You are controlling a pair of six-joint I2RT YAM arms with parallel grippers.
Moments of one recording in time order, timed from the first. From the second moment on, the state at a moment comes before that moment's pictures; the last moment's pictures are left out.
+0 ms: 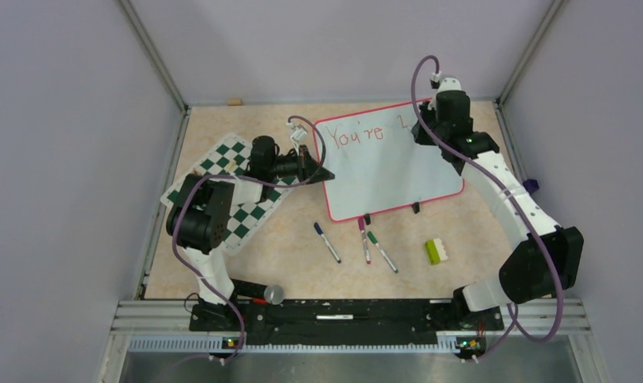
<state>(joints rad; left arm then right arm) -0.30 1.88 0.94 0.73 1.05 -0.46 0.28 1.44 1.34 -0.41 0.11 0.24</state>
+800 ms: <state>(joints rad) -0.30 1.88 0.94 0.73 1.05 -0.45 0.26 1.43 1.37 -0.41 0.02 0.26</state>
